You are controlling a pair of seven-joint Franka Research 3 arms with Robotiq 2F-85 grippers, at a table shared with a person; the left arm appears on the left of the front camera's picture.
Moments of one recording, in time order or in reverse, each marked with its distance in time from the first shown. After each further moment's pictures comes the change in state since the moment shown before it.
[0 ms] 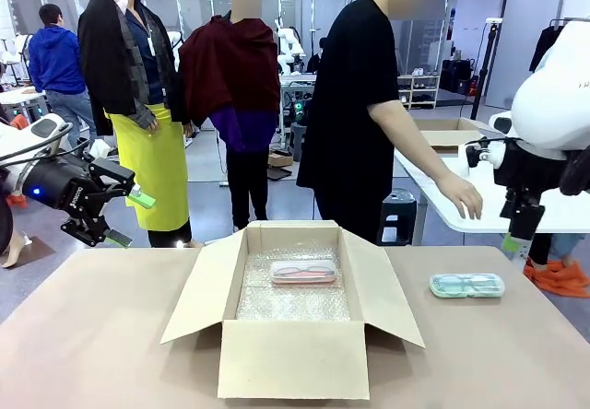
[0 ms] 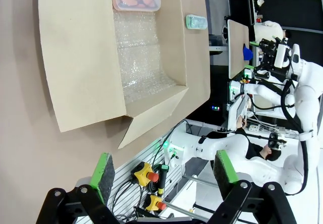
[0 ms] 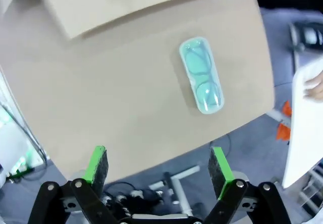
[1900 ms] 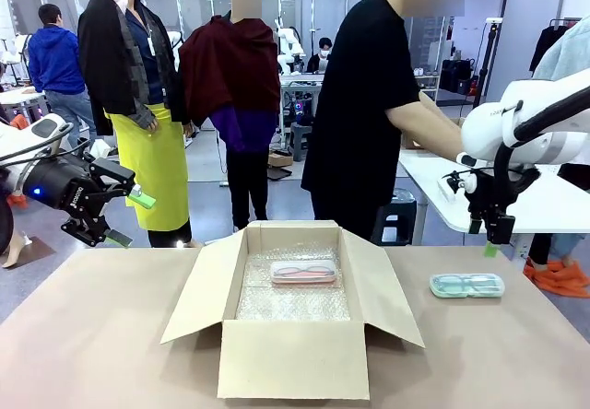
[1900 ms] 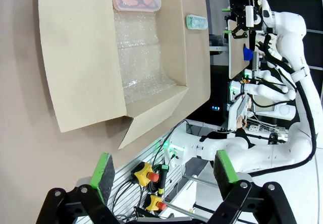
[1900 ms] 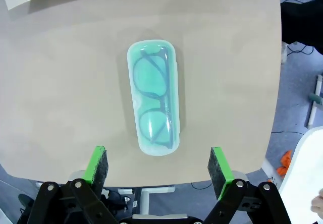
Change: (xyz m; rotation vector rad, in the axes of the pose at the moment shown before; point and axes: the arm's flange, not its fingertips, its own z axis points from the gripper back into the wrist) left arm 0.000 0.000 0.000 0.001 0.000 0.000; right arm 0.006 -0.149 -0.135 0.185 -0.014 0.232
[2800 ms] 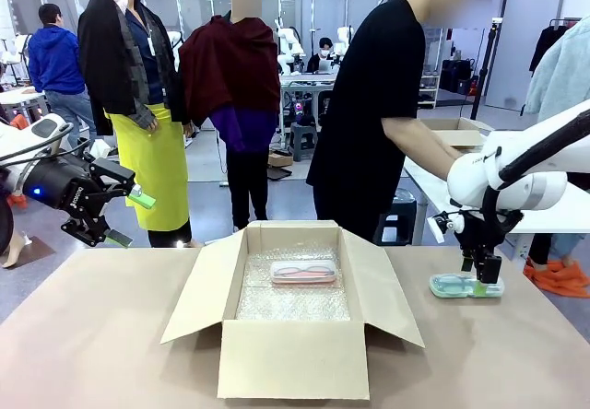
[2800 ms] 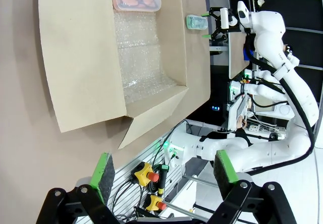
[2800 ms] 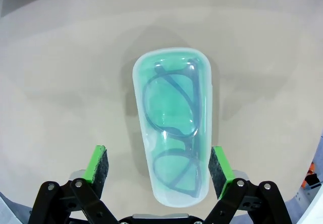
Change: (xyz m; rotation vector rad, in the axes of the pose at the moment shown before) left arm 0.000 0.000 0.000 0.000 0.000 0.000; right arm 0.002 0.010 -0.089 0.052 0.019 -0.036
